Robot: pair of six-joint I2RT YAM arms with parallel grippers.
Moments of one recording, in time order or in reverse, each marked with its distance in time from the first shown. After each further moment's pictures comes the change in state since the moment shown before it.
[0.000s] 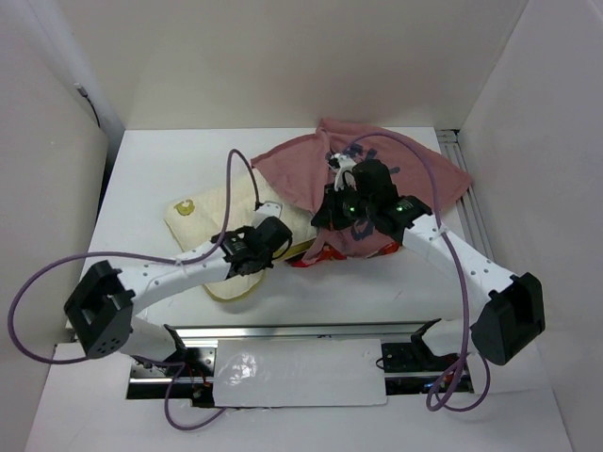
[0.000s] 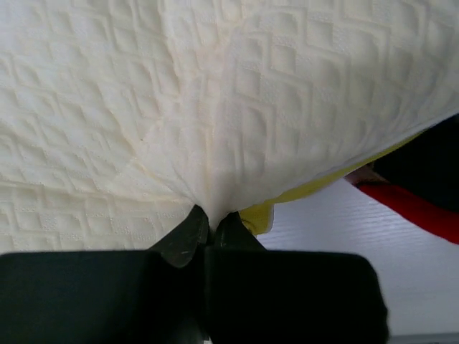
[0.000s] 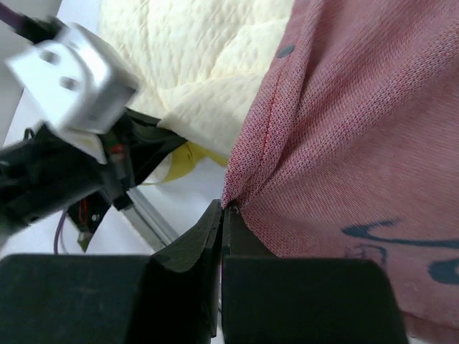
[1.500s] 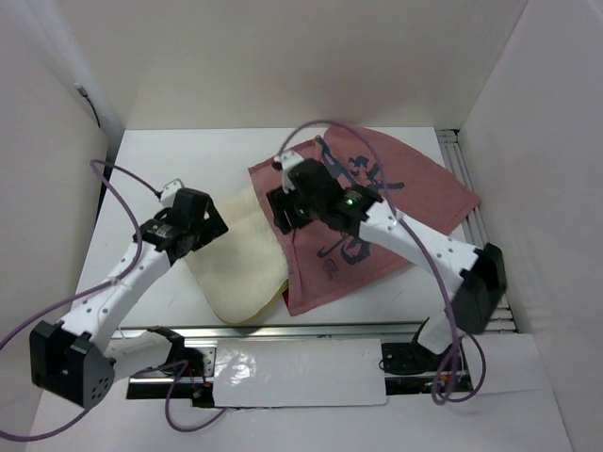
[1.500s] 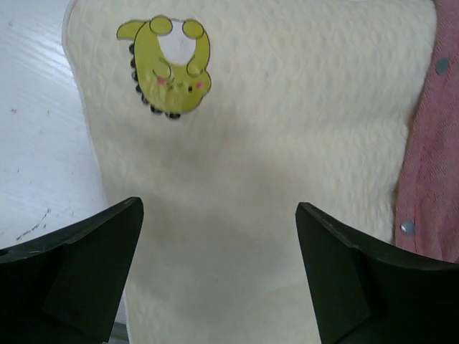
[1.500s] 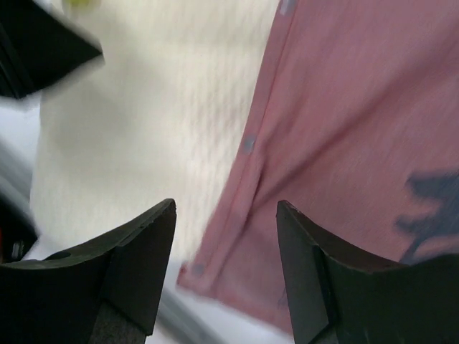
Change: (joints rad) left arm 0.472 -0.369 -0.054 -0.170 0.130 -0.291; right arm 0.317 0.183 0.263 -0.177 0.405 -0.104
